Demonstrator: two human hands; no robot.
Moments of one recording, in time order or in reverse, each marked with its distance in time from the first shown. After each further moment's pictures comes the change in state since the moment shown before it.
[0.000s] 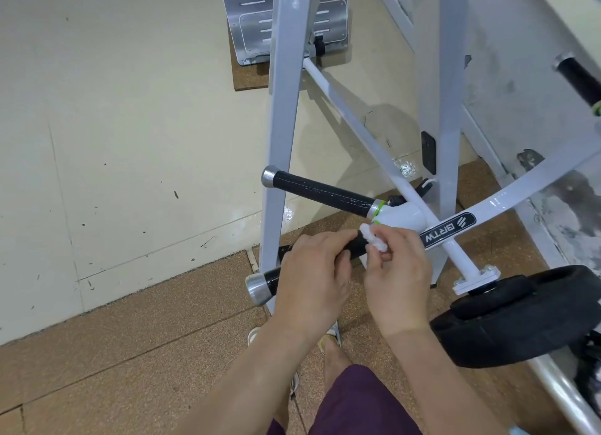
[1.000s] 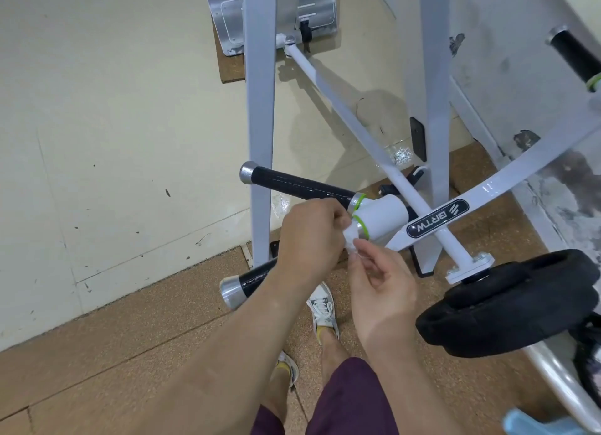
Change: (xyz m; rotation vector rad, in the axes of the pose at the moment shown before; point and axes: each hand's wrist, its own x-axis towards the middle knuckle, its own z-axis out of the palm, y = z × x) left_hand 0.061 0.018 0.021 0.064 -0.037 -0.122; right_hand -0.017 0.003 -0.009 0.351 -0.031 0.393
